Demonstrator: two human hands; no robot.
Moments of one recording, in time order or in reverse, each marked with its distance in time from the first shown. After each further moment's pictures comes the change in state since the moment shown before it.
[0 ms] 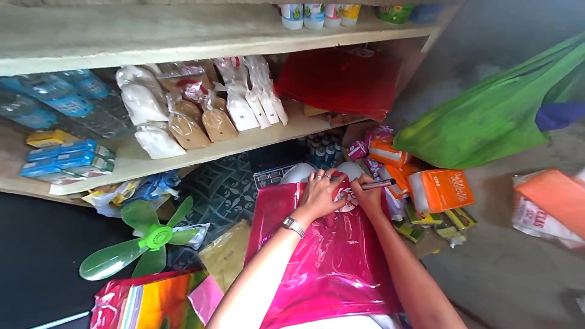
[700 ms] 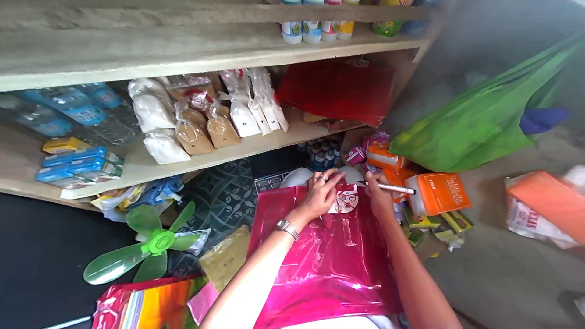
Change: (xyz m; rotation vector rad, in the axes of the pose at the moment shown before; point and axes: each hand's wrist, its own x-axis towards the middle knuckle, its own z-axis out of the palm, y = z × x) left_hand -0.005 -0.001 -0.010 -0.340 0.194 0.086; right_hand 0.007 -0.029 -0.027 0.311 0.039 0.237
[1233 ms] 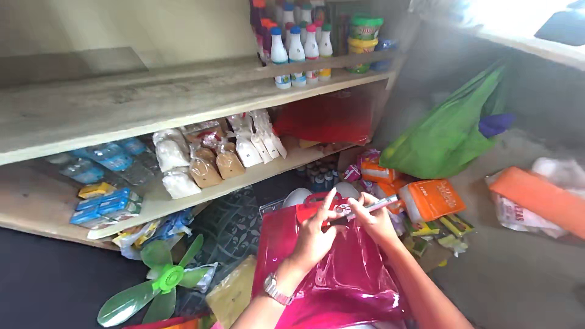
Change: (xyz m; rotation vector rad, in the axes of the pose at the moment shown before) left_hand -0.037 0.104 -0.042 -0.170 0.219 0.044; right_hand -0.054 -0.084 0.021 -0.004 -0.264 -0.107
